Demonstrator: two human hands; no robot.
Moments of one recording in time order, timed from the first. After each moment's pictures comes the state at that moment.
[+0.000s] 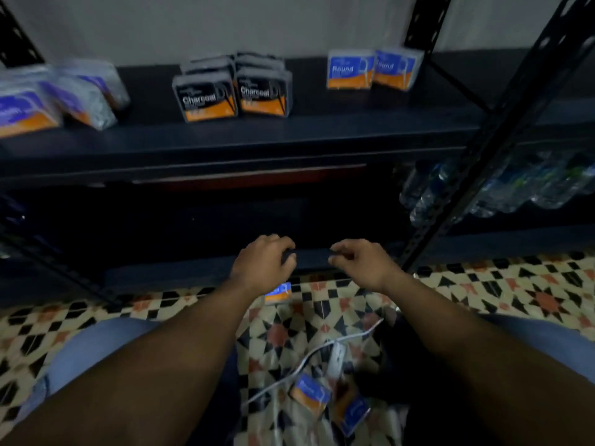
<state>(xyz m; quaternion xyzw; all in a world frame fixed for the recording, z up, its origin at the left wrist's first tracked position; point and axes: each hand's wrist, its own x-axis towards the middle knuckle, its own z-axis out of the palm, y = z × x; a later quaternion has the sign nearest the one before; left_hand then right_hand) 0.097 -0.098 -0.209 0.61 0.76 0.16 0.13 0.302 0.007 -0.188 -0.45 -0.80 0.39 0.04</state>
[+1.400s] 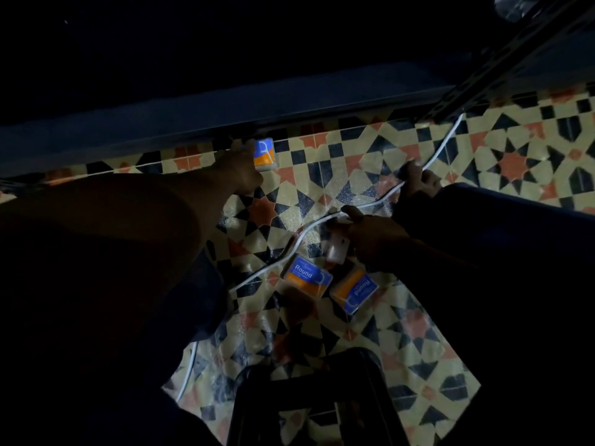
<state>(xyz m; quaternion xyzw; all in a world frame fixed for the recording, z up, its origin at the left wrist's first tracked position) 0.054 -0.044 -0.468 0.47 0.79 -0.12 0.38 0.341 -0.031 -0.424 -0.28 -0.85 0.23 -0.37</state>
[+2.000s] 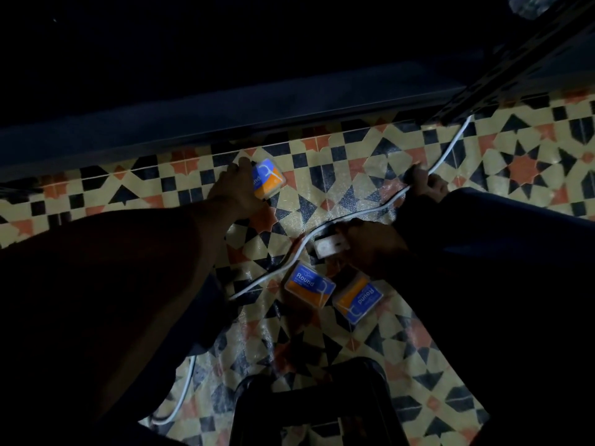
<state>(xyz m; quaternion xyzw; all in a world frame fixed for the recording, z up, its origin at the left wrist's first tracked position) 0.063 -0.073 -0.488 0.44 0.81 -0.03 0.39 0.331 -0.033 -0.446 -0.36 -0.83 0.29 -0.31</state>
